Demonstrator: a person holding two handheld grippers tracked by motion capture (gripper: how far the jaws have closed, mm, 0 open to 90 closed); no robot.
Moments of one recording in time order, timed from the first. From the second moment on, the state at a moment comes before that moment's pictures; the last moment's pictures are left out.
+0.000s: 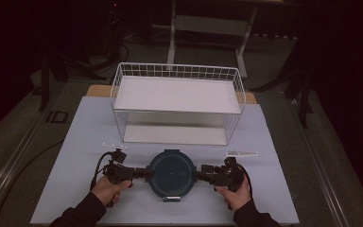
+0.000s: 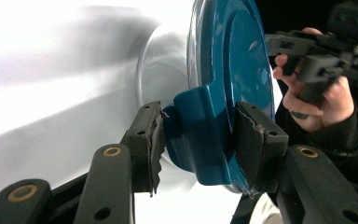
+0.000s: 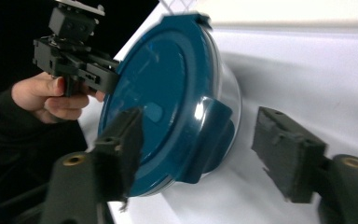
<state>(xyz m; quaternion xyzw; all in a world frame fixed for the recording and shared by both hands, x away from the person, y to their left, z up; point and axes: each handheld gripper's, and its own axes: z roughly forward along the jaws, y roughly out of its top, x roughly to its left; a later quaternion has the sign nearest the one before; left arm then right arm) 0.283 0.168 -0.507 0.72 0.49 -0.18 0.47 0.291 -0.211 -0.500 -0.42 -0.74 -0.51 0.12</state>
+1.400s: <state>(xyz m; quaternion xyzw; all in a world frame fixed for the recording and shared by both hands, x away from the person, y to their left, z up) 0.257 0.162 -0.500 0.71 0.49 -0.12 0.49 0.288 -0.203 -0.505 -0.45 -0.72 -0.49 0.20</state>
